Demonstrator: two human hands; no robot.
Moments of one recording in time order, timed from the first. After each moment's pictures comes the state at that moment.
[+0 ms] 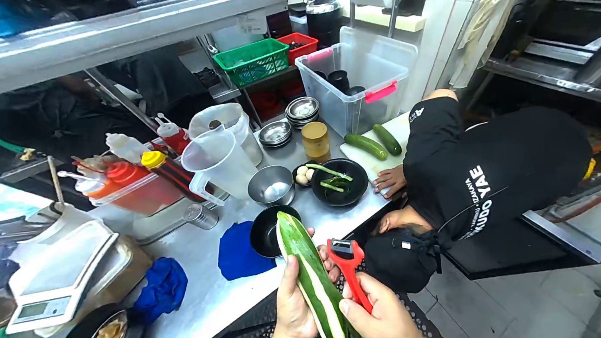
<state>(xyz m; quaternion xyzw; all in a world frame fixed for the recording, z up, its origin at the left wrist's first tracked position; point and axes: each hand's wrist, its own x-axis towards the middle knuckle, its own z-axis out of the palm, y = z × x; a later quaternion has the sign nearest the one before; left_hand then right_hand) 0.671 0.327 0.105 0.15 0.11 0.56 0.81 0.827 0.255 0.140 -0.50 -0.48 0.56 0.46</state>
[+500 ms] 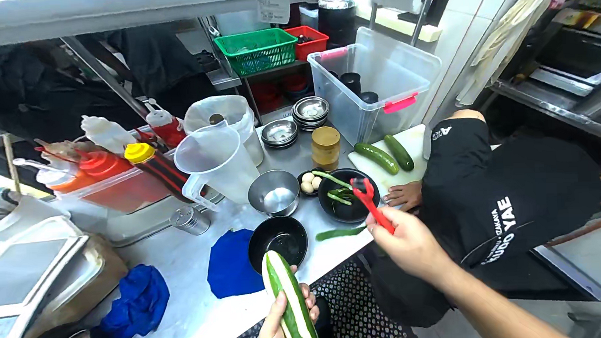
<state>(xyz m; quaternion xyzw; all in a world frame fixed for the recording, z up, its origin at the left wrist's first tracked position) 0.612 0.340 0.045 0.08 0.19 0.58 0.79 0.879 0.420 0.167 -0.61 -0.64 0.32 0.34</state>
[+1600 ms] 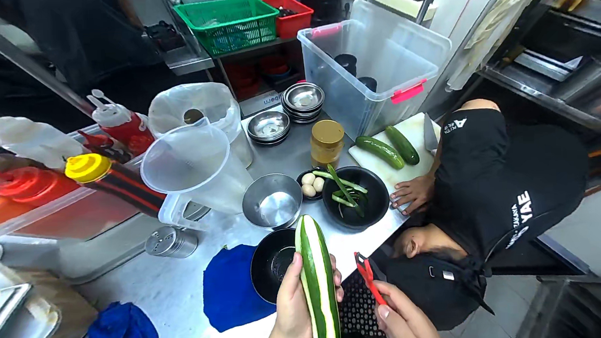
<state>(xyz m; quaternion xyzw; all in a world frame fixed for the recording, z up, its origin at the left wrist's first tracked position) 0.605 0.453 0.055 0.11 0.13 0.43 0.89 0.803 0.341 0.098 -0.60 -0.51 0.48 0.39</state>
